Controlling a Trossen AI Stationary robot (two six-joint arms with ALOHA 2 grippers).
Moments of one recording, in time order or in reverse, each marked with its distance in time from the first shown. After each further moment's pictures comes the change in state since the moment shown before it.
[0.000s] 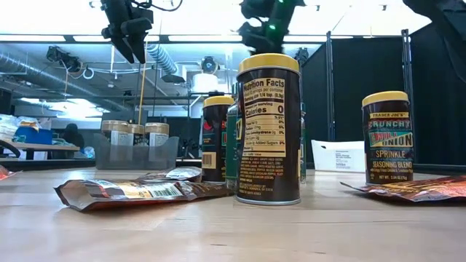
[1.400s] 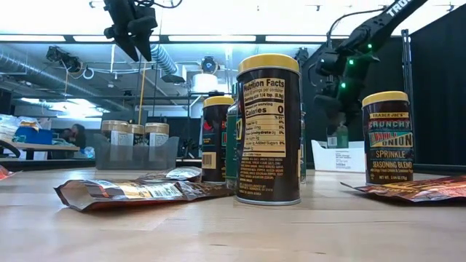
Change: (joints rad) left arm 0.000 0.000 -0.001 0.074 0.000 -0.046; right arm -0.474 -0.475 -1.065 0.593 -0.099 0.133
